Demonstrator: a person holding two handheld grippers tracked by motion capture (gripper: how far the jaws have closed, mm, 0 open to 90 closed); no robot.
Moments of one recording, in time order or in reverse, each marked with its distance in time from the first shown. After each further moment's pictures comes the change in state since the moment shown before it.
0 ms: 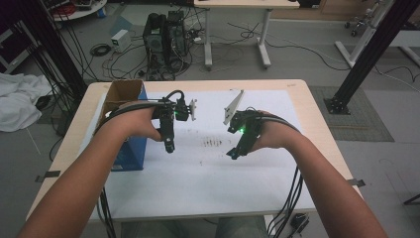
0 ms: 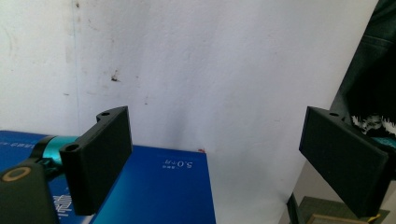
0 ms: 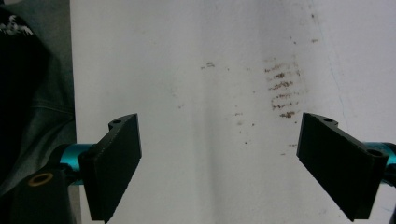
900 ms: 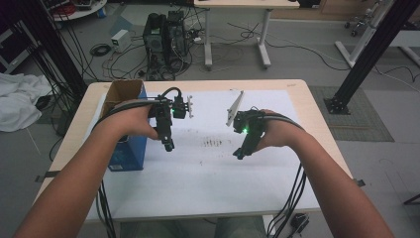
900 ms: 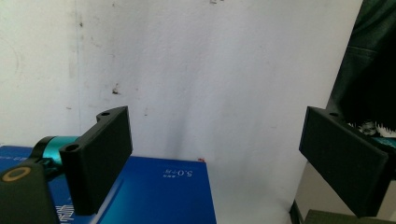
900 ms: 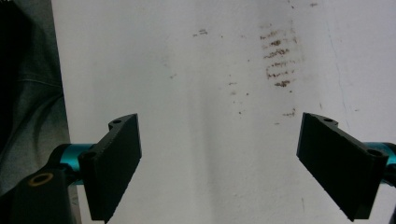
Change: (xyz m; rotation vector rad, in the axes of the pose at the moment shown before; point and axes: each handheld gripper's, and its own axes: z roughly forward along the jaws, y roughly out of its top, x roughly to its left) left arm -0.001 -0.009 -0.011 -0.064 -0.012 0.047; right arm -0.003 -0.006 -0.004 0.100 -0.022 0.014
